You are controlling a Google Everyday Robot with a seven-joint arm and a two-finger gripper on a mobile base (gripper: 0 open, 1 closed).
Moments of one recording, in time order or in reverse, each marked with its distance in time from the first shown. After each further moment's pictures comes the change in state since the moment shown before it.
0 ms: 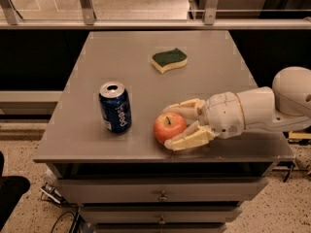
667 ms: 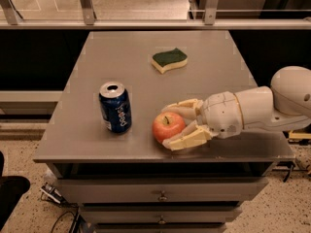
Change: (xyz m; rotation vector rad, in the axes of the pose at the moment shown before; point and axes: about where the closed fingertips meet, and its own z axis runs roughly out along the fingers) arm -0.002 0.001 0.003 -0.007 0.000 -0.004
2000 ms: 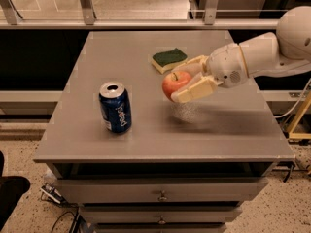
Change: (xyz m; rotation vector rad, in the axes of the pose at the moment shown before) arm -0.035 -0.098 -0.040 0.088 0.134 0.050
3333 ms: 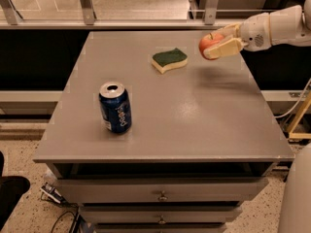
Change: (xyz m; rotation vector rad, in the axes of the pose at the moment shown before) arm 0.034 -0.177 -0.095 0.292 0.007 0.069
